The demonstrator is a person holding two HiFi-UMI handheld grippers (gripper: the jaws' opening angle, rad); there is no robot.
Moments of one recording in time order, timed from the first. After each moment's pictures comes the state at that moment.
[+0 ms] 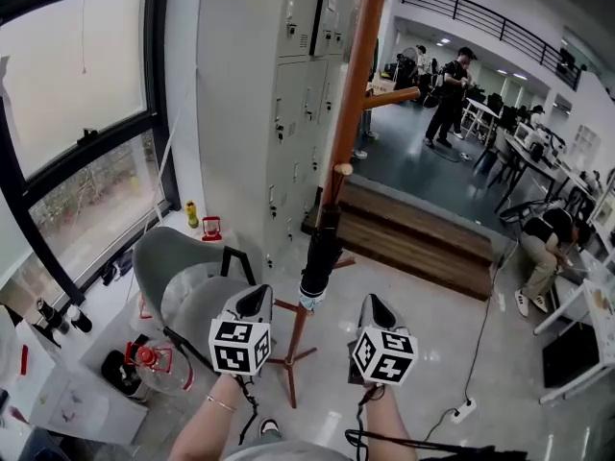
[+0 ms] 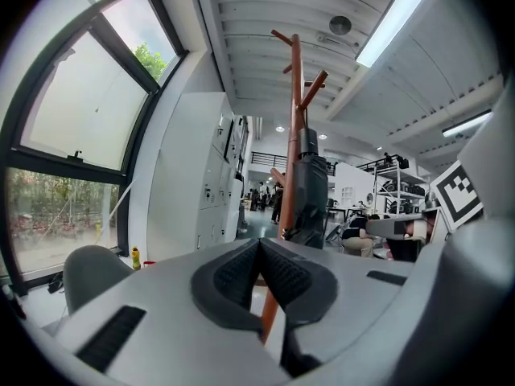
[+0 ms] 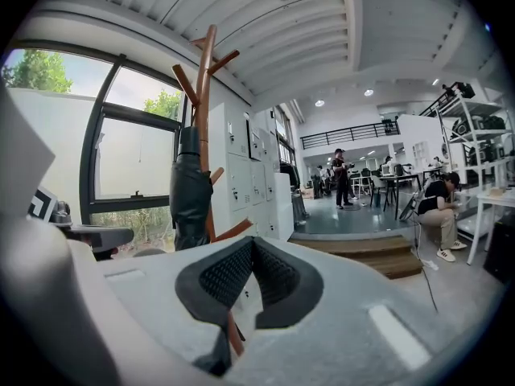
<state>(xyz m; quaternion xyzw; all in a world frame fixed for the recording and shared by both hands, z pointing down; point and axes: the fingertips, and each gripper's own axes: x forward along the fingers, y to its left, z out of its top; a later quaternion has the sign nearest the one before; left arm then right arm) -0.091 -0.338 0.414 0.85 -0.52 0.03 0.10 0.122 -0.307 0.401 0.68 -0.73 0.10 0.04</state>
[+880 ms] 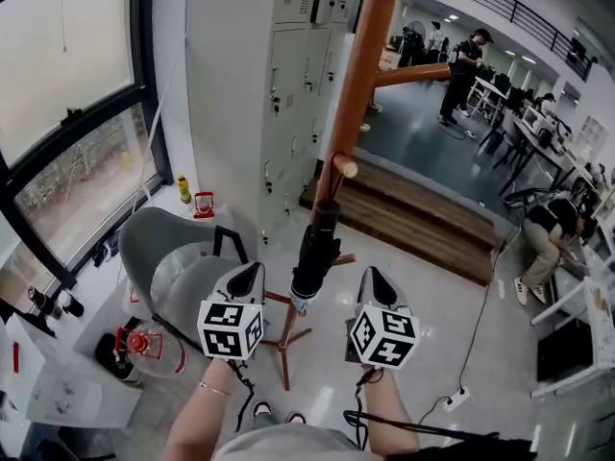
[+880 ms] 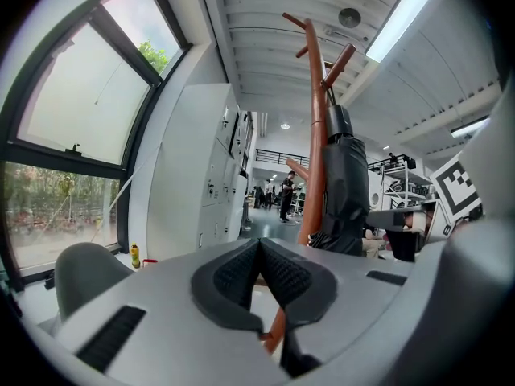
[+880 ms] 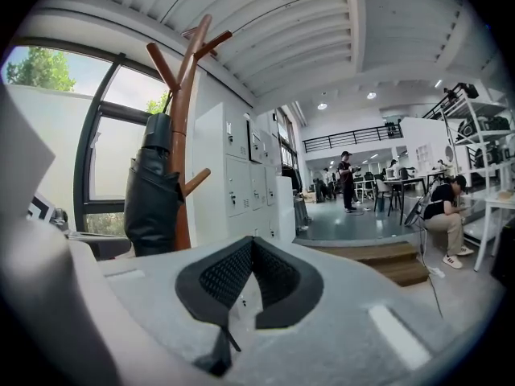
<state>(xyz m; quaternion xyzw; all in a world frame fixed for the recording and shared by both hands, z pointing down) -0.082 -0.391 0.422 0.84 -0.53 0.03 0.11 0.134 -0.369 0.390 0.67 -0.73 0.08 0.03</state>
